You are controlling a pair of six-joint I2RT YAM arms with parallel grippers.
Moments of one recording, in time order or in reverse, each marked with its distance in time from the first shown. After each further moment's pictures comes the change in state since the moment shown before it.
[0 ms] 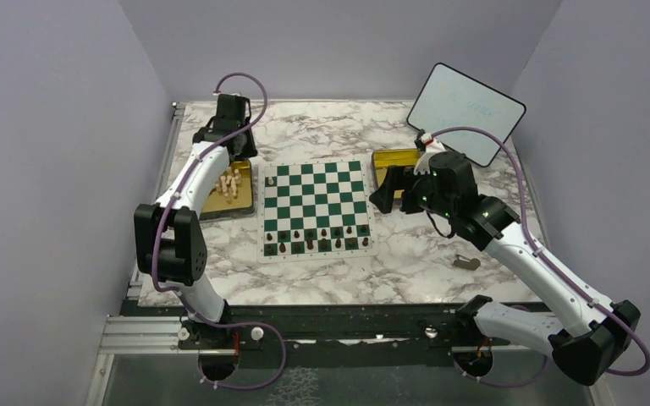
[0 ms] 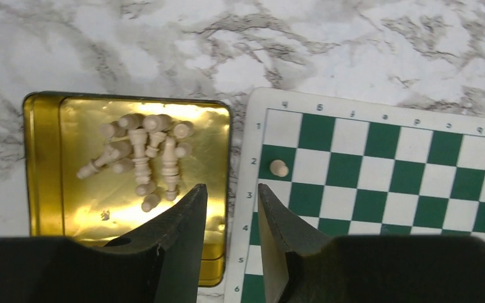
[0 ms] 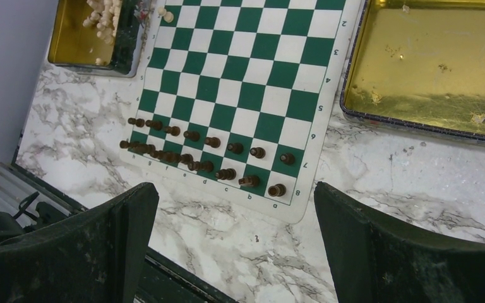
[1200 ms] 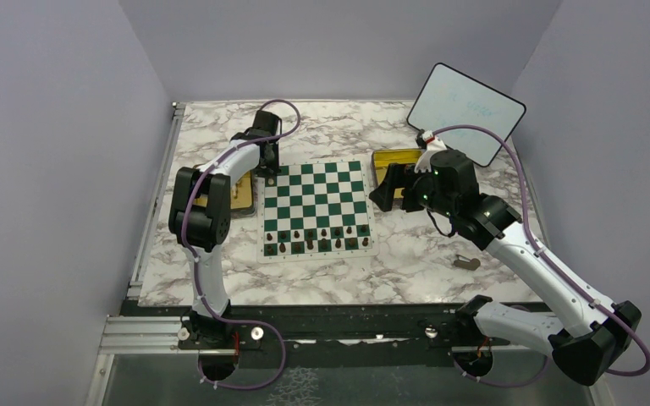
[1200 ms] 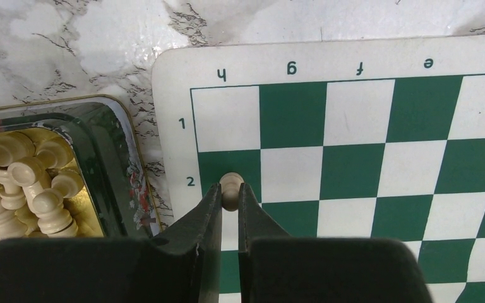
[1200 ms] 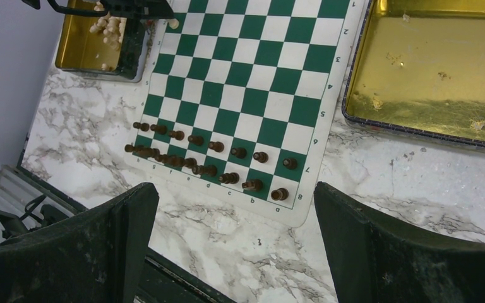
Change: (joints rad) left arm -0.062 0.309 0.035 0.030 0.057 0.056; right arm 0.000 0.000 0.016 0.000 0.000 0.000
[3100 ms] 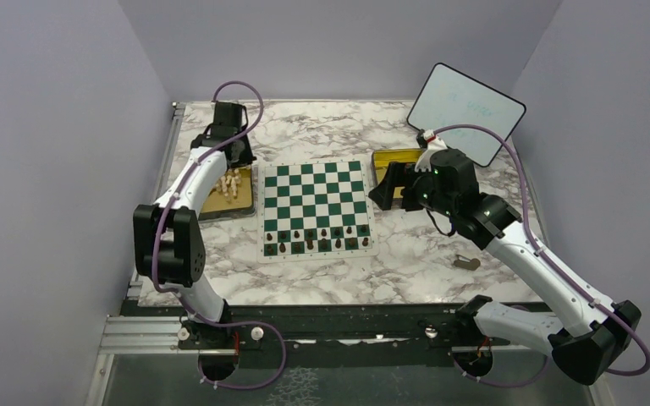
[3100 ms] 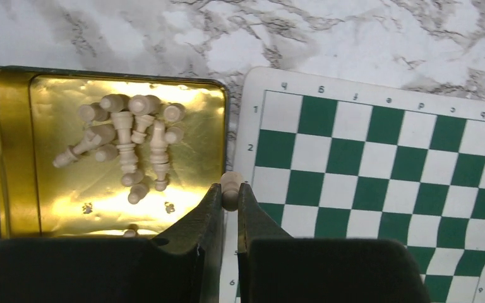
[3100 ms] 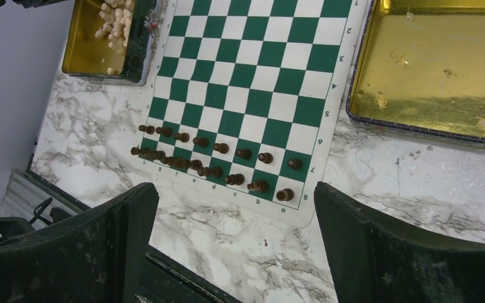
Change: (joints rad) left arm 0.135 -0.339 -0.144 0.010 0.009 -0.085; right arm 0.000 0.004 0.006 0.000 -0.001 0.026
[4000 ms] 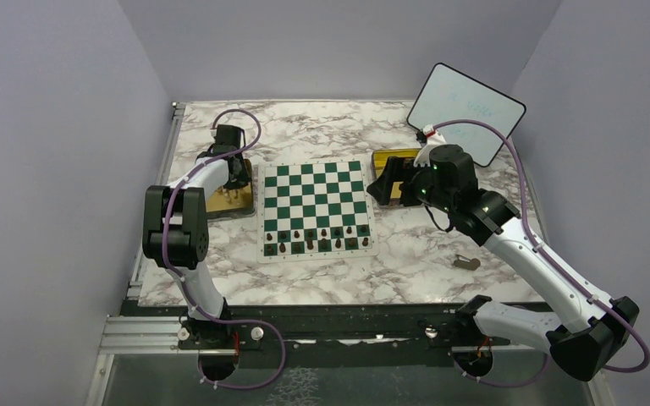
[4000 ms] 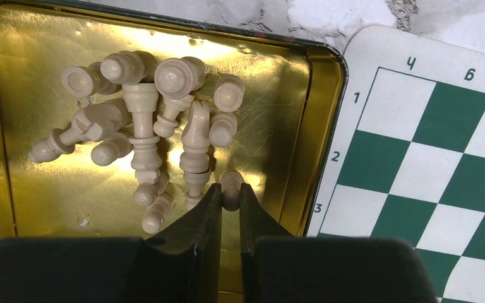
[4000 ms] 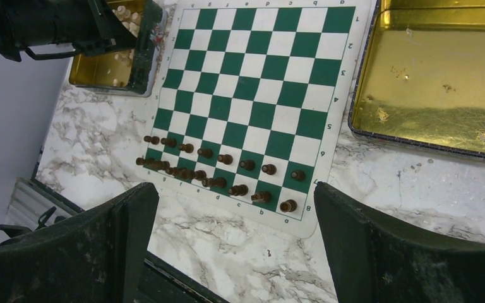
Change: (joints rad) left arm 0.043 0.135 -0.150 0.131 -0.042 -0.004; right arm 0.000 0.026 0.032 0.018 0.008 0.001
